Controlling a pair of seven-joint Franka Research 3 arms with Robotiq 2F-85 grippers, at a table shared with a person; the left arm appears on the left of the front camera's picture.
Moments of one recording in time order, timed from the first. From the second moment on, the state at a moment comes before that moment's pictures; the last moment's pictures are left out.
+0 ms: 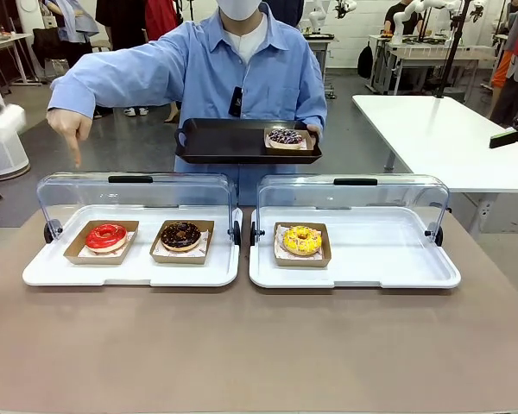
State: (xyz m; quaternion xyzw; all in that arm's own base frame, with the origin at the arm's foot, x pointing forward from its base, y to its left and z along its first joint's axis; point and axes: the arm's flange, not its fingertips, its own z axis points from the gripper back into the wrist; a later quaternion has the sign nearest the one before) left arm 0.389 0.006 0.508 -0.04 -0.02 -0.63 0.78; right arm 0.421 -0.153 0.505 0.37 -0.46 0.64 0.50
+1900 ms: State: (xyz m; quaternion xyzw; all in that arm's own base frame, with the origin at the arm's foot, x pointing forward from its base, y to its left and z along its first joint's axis) left arm 0.414 -0.043 0.388 0.05 -0.07 -0.71 0.70; right arm 0.421 -0.153 0.505 0.37 -0.46 0.64 0.50
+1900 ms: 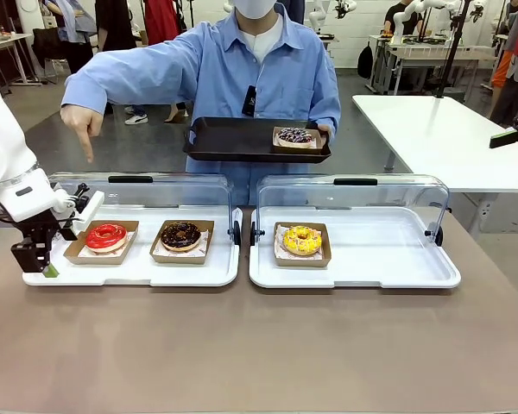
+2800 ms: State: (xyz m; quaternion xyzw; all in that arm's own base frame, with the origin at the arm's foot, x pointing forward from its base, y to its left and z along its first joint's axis) left arm 0.474 -0.017 0.359 0.03 -0.04 -0.71 0.70; right arm 0.421 -0.153 0.505 0.37 -0.46 0.64 0.50
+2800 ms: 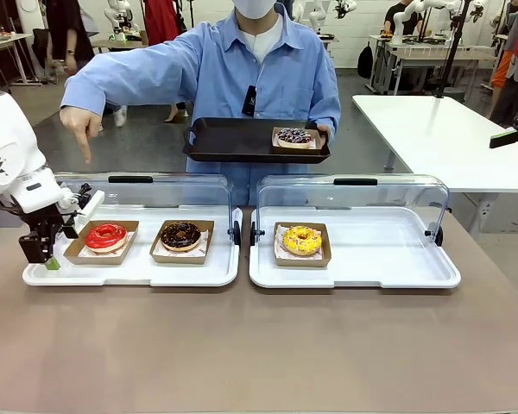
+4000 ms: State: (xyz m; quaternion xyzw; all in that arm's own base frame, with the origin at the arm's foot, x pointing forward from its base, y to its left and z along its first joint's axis) left arm 0.499 -0.013 0.327 0.01 -0.03 -0.72 0.70; right arm 0.421 -0.153 0.505 0.37 -0.46 0.64 0.50
